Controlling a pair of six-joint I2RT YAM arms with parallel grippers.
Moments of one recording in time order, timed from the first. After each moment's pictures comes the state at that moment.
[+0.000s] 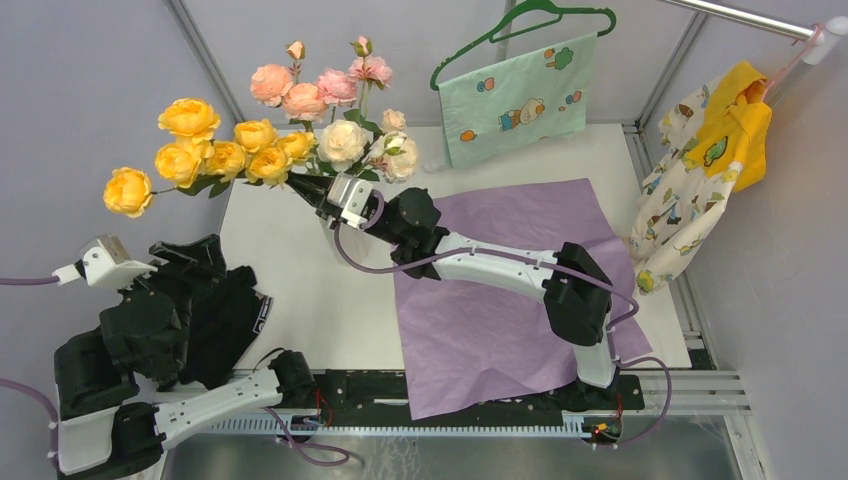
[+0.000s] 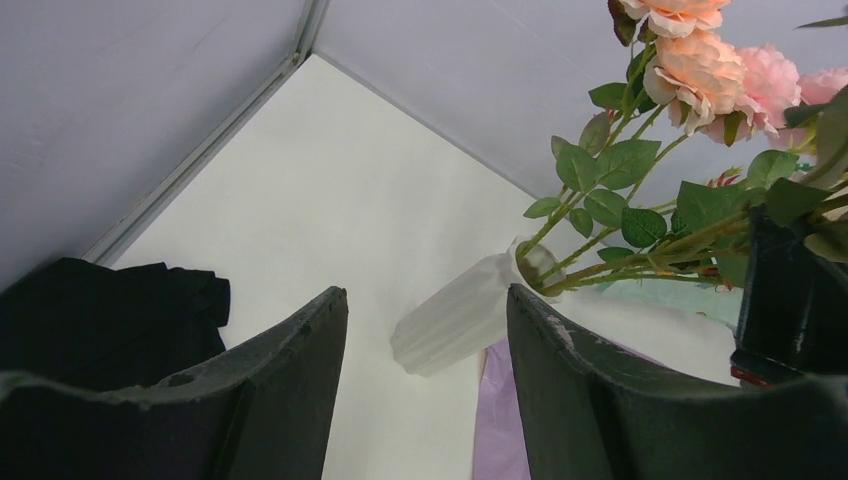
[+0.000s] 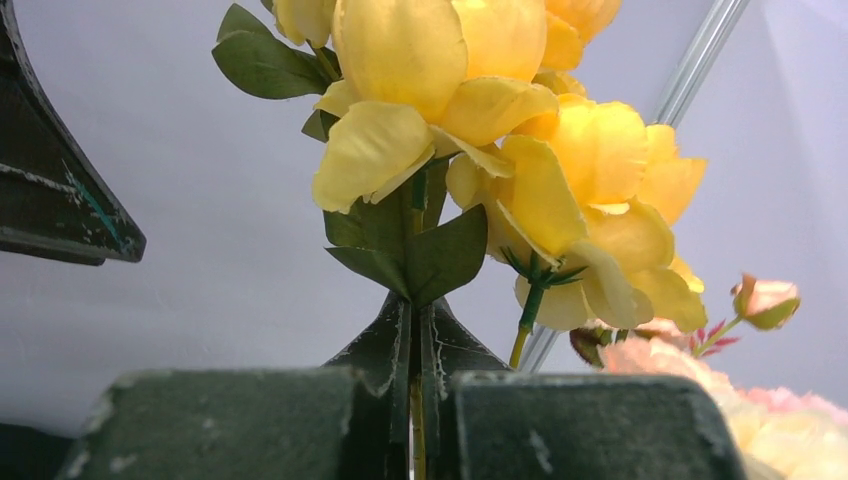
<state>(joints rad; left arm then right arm) -1.04 0.44 1.37 -1.27 -1.27 -0.83 1.12 1.96 1.66 0.95 -0.23 -0.39</state>
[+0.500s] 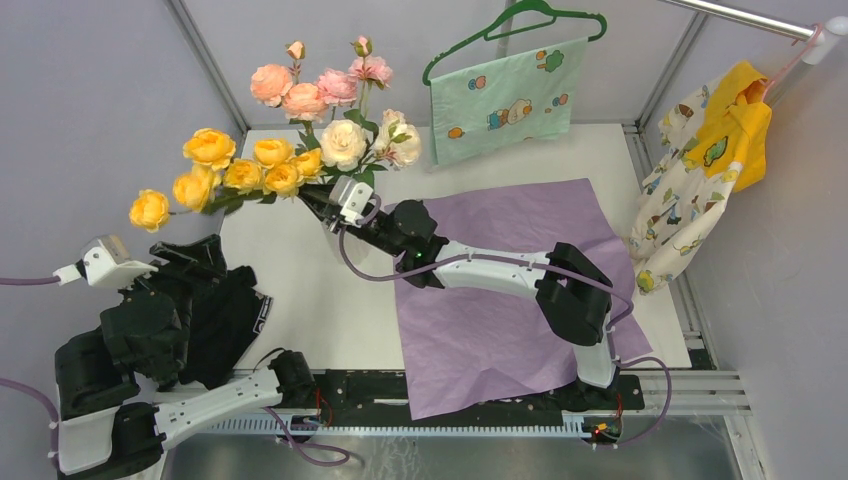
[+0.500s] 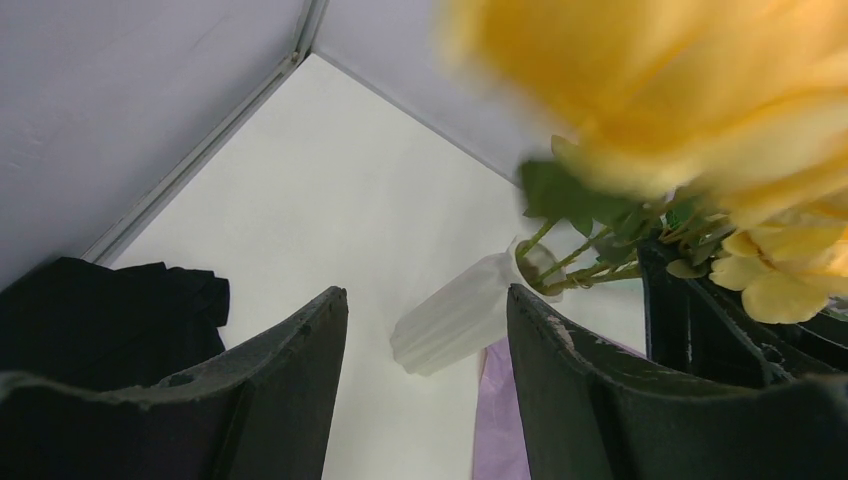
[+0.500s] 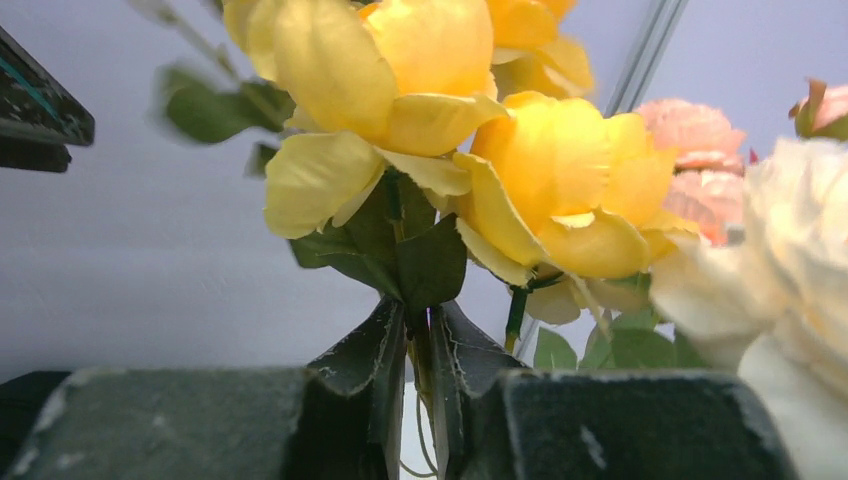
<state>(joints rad) -1.04 0.44 1.37 -1.26 -1.27 -0.83 1.12 1.96 1.53 0.96 -0.10 -0.30</state>
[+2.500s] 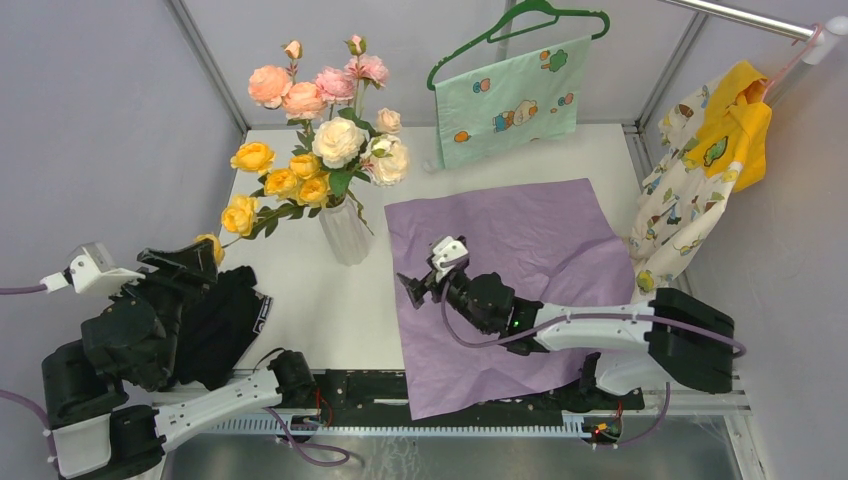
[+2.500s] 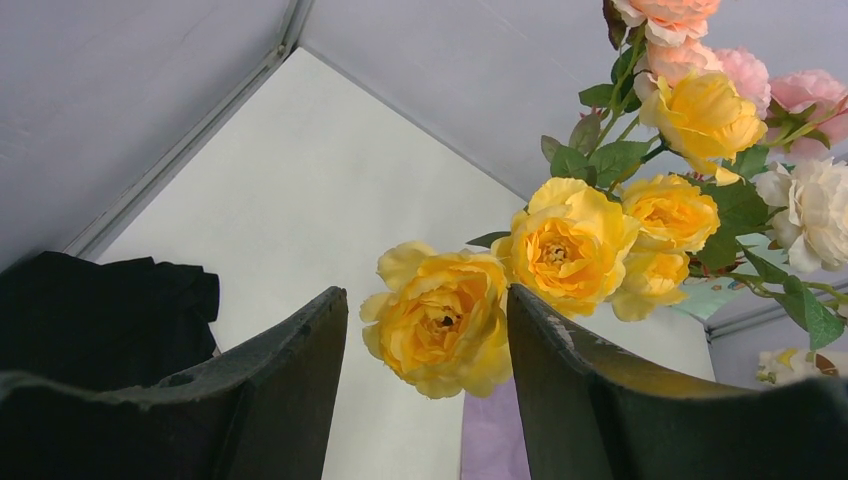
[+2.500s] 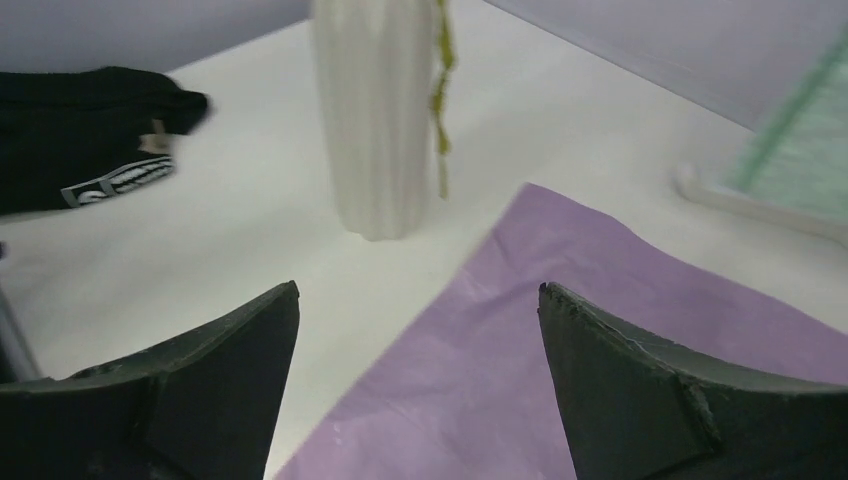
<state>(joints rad) -1.04 0.39 1.38 -1.27 -1.25 -0.83 1.21 1.40 0.62 0.78 0.36 -0.04</state>
